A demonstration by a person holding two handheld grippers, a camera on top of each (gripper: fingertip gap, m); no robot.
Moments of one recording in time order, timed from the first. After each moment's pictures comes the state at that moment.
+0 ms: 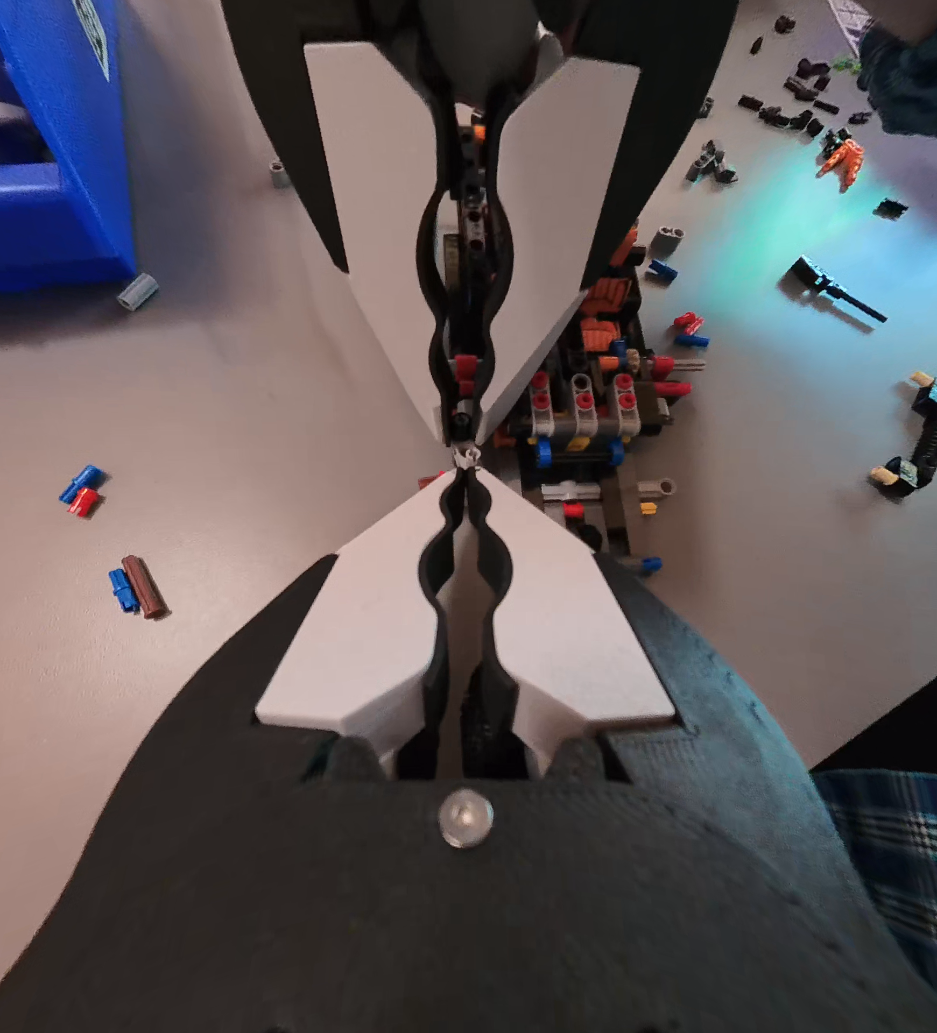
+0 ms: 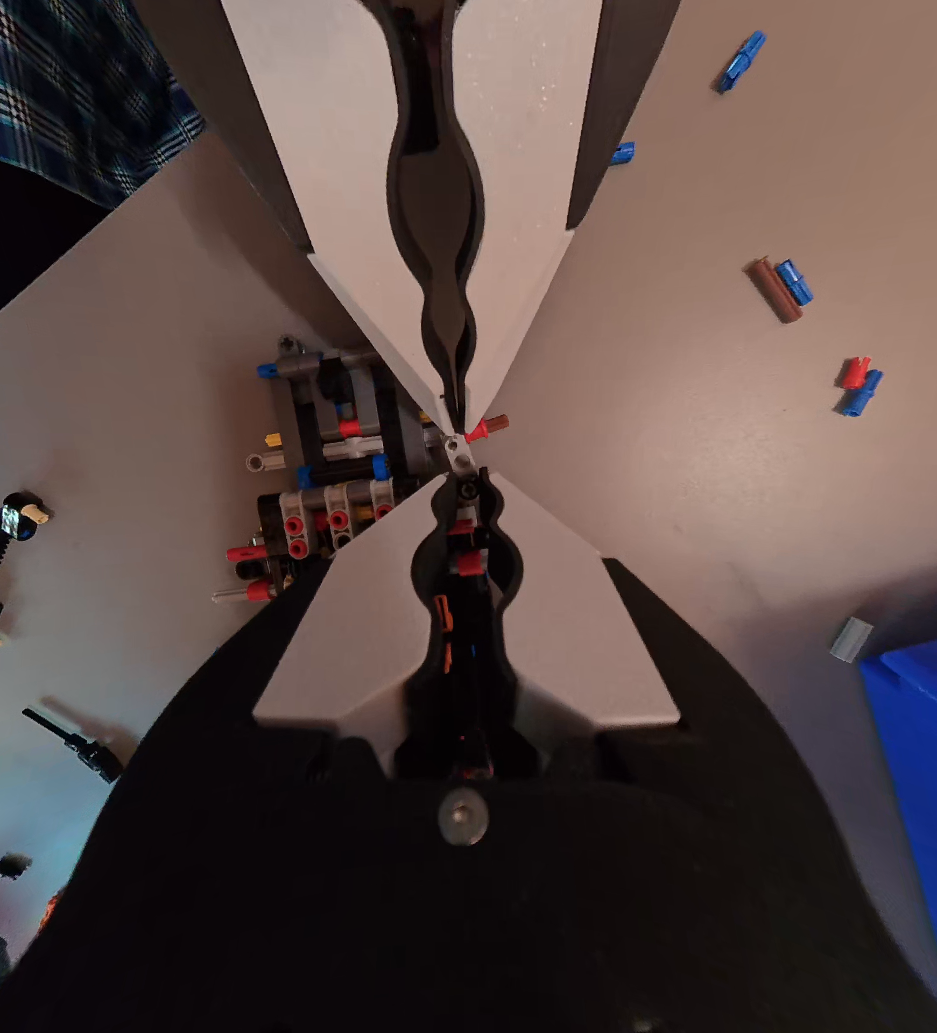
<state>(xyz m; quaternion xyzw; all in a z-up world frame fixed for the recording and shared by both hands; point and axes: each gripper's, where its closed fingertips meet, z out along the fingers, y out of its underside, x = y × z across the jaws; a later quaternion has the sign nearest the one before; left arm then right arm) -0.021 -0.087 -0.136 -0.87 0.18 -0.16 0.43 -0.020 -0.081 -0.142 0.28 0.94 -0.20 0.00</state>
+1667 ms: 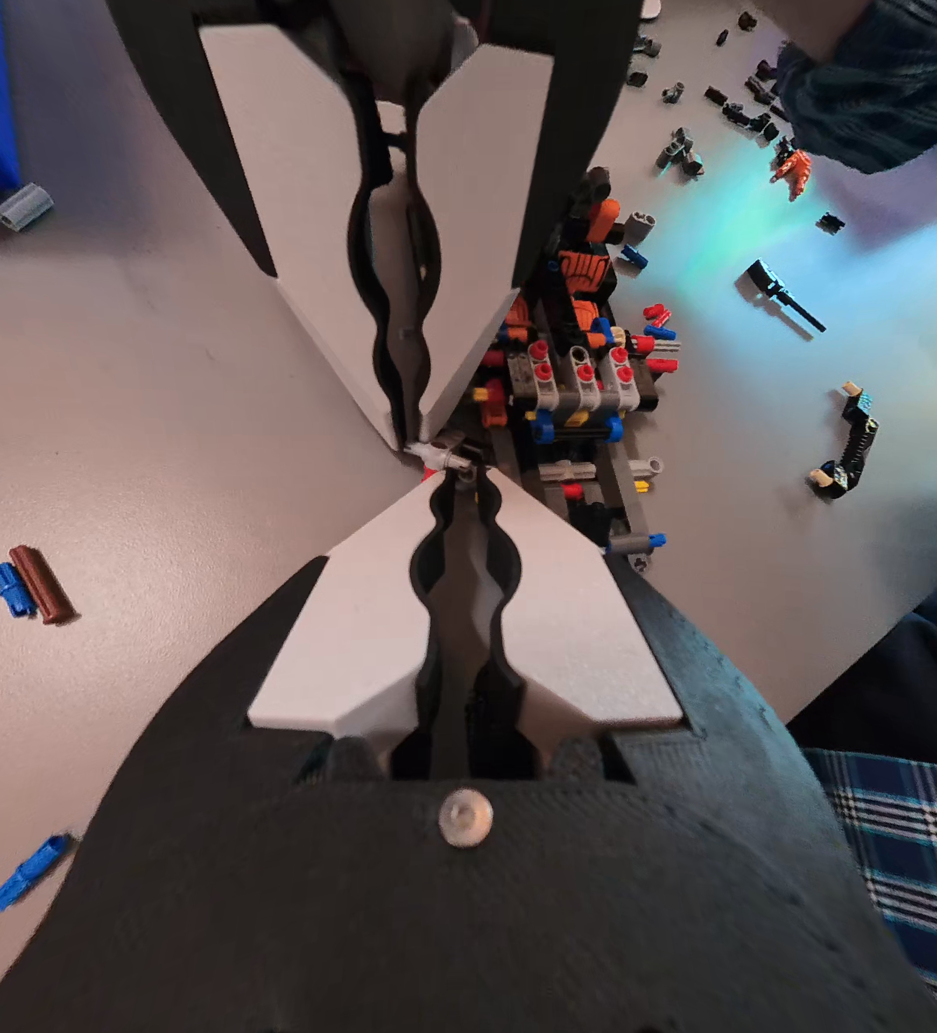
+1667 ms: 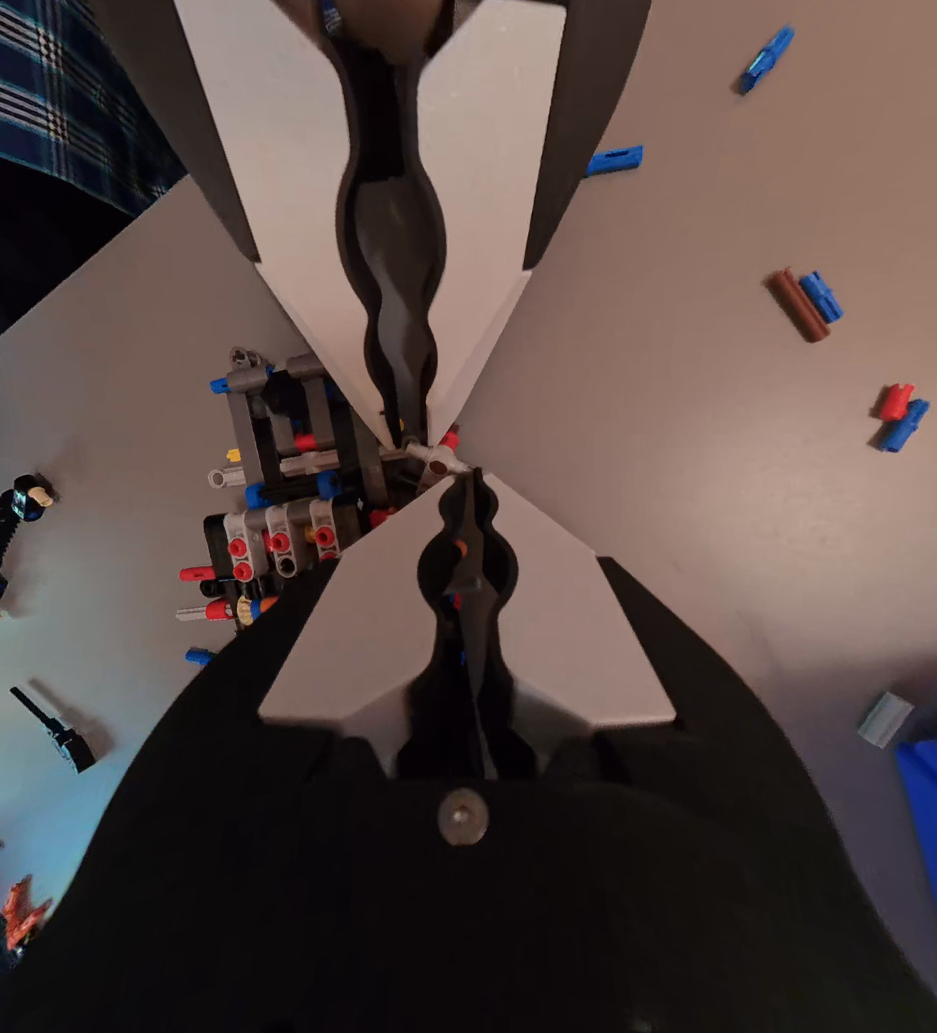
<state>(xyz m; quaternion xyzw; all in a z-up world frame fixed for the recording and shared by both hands) -0.010 -0.092 -0.147 -0.88 0.16 -0.22 0.38 -0.028 -0.082 -0.153 0.26 0.93 -0.25 0.05</state>
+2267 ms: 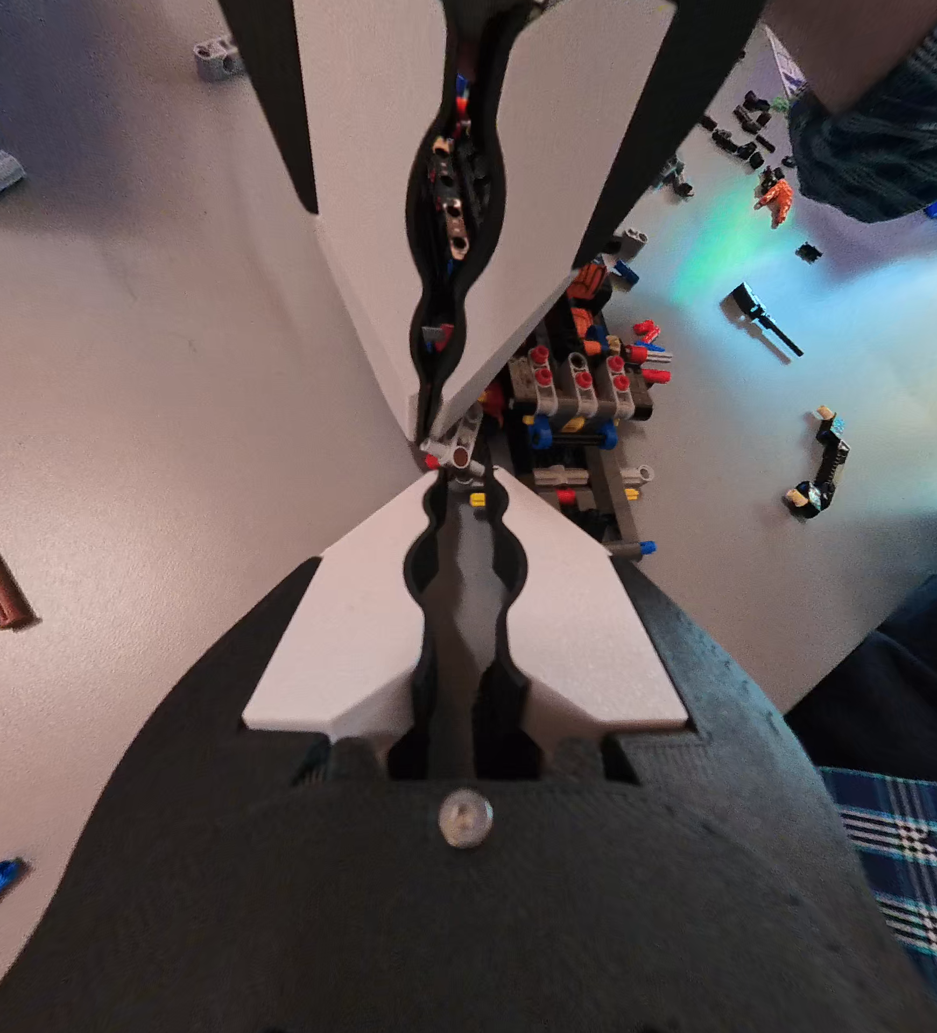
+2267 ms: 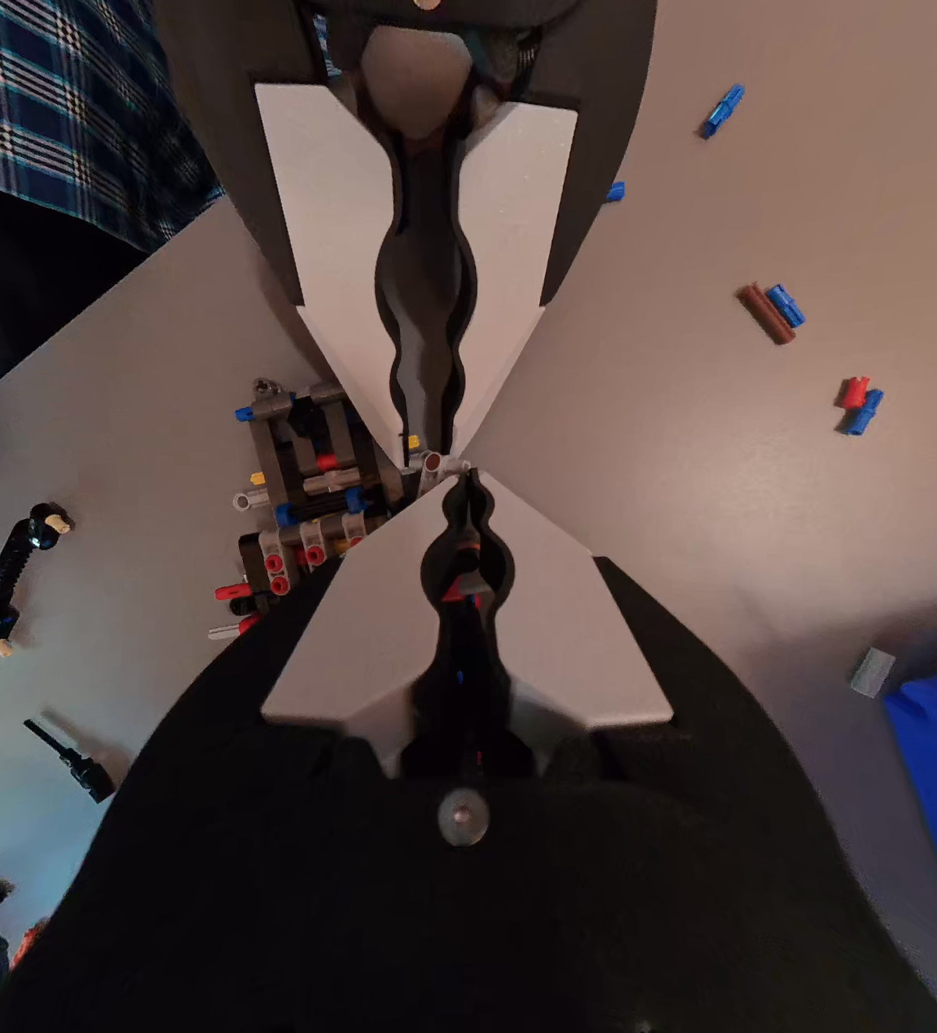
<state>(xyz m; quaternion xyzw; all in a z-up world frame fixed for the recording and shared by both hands) -0.006 -0.090 -0.148 -0.88 0.14 -0.25 0.38 -0.025 -0.084 -0.140 0.28 0.93 -0.25 0.02</state>
